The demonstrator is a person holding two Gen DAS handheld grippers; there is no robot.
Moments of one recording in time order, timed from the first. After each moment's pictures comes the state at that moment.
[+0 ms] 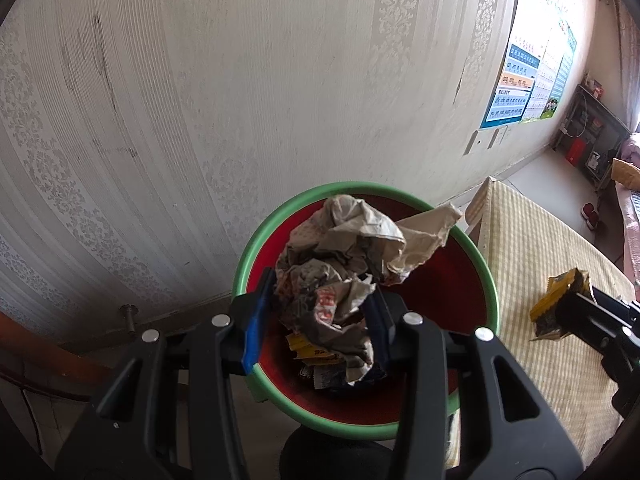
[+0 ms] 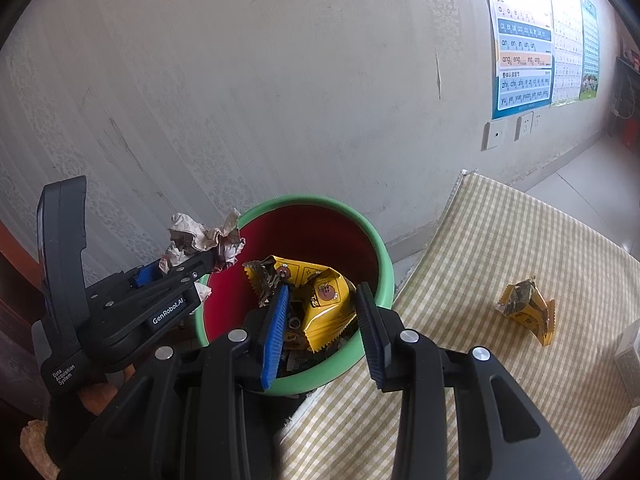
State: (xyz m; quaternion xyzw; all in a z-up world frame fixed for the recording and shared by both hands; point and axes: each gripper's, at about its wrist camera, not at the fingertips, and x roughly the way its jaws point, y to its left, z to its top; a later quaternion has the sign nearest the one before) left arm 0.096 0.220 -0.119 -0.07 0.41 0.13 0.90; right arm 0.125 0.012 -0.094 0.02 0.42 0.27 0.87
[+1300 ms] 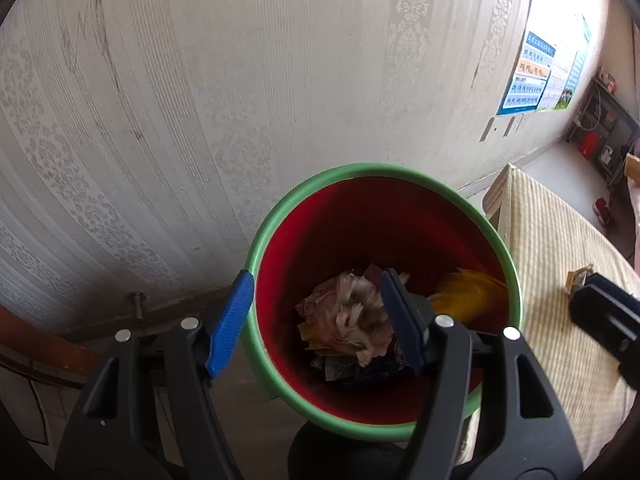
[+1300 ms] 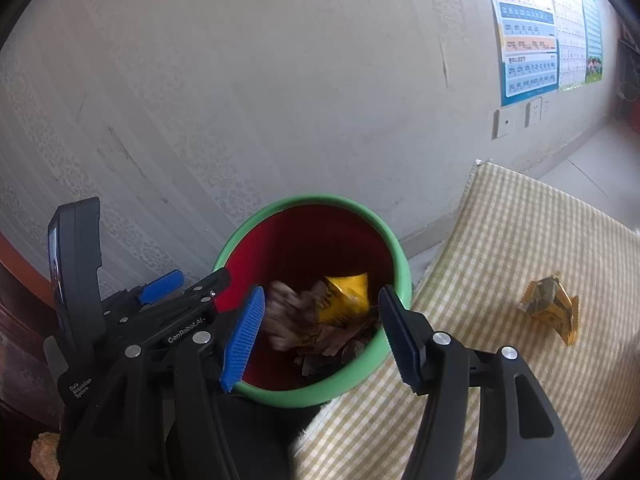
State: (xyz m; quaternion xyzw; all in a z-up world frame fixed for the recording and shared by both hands) left arm 0.102 0.221 -0.133 -0.06 0.44 0.15 0.89; right arm 0.136 0.012 -0.104 0.05 0.43 0.28 0.86
